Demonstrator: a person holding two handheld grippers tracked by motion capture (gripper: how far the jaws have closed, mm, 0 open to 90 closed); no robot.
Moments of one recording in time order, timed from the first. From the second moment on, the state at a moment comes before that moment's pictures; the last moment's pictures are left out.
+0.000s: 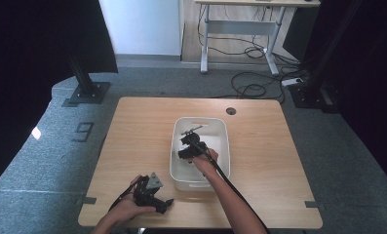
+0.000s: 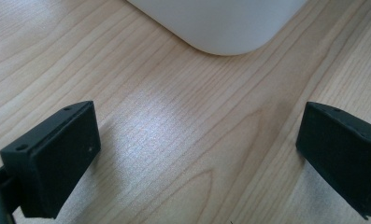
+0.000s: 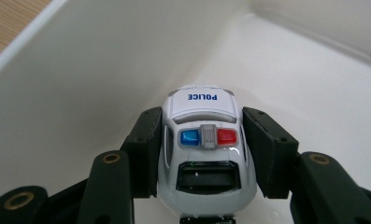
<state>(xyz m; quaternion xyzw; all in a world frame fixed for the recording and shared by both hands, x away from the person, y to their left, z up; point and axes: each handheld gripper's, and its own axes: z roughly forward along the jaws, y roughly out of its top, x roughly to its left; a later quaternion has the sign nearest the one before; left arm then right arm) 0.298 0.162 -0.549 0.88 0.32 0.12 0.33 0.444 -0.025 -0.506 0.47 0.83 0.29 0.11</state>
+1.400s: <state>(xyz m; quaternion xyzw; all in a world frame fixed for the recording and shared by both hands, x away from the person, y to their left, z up) 0.298 0.162 -0.548 0.88 0.32 0.12 0.33 0.427 -0.035 -0.505 0.46 0.85 0.26 0.04</state>
